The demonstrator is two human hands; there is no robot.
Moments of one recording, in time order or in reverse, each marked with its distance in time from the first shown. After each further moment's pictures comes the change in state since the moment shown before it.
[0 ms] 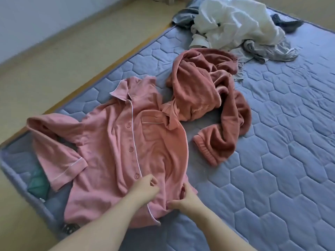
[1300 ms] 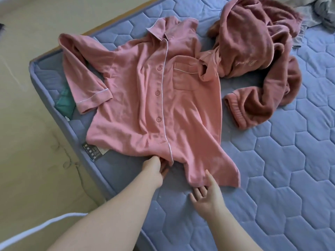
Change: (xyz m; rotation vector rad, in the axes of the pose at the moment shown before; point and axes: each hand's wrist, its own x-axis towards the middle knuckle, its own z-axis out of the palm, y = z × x) left_hand -0.033 -0.062 0.080 -1.499 0.167 -0.572; right_hand -0.037 0.076 0.043 1.104 0.264 0.455
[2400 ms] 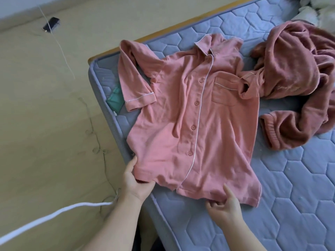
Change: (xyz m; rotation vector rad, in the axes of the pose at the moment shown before) left_hand -0.030 0.038 -0.132 -0.787 -0.269 0.135; right_hand -0.011 0.034 0.020 0.155 0.004 -0.007
